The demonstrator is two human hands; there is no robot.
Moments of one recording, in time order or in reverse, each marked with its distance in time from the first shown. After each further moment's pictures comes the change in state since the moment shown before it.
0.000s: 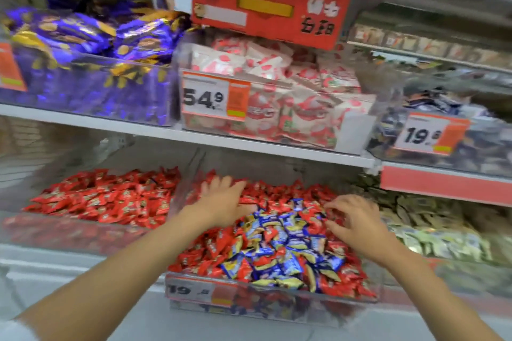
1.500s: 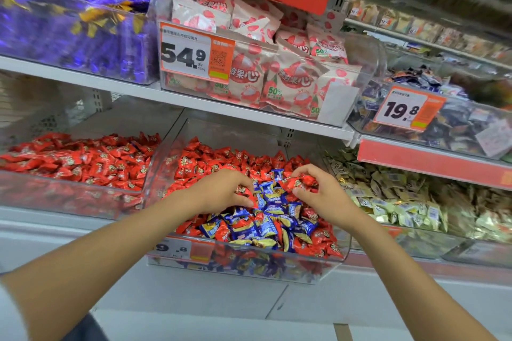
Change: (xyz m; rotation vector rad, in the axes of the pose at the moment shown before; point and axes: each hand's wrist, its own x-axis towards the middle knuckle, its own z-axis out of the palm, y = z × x) left_hand -0.027 0.032 0.012 -0.312 -0.085 0.352; right_hand -0.008 -0.021 -0.006 0.603 -0.093 -0.010
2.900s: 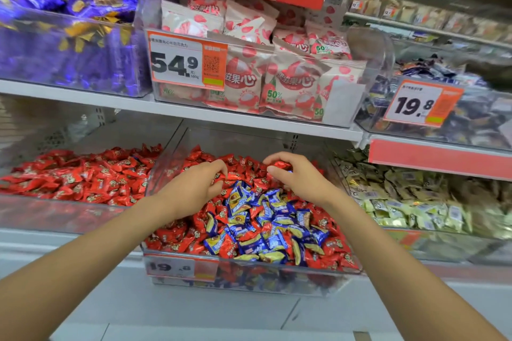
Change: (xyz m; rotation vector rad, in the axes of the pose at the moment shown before) left_hand -0.014 -0.038 -0.022 0.081 0.213 -0.110; right_hand 0.060 -0.020 0.024 0.100 -0.089 -0.072
